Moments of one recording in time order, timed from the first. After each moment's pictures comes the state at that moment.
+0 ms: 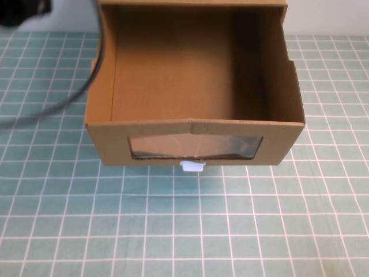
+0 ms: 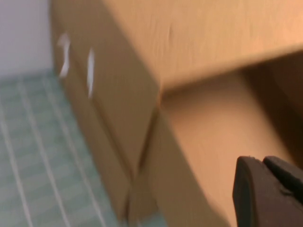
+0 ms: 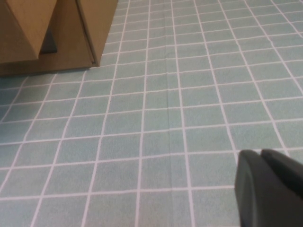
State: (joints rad) right arm 0.01 -0.01 0.03 0.24 0.35 -0.16; left arm -0.10 1.30 -1.40 -0.64 0.80 0.57
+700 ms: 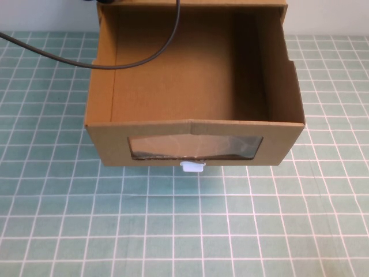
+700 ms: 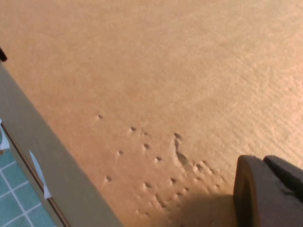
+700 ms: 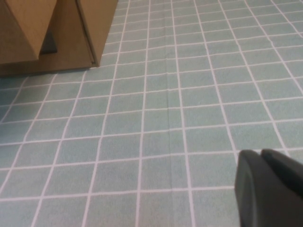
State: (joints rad) right arm 0.01 -0.01 0.03 0.24 0.35 -0.16; left arm -0.23 1.85 -1.89 -0.66 0.81 0.69
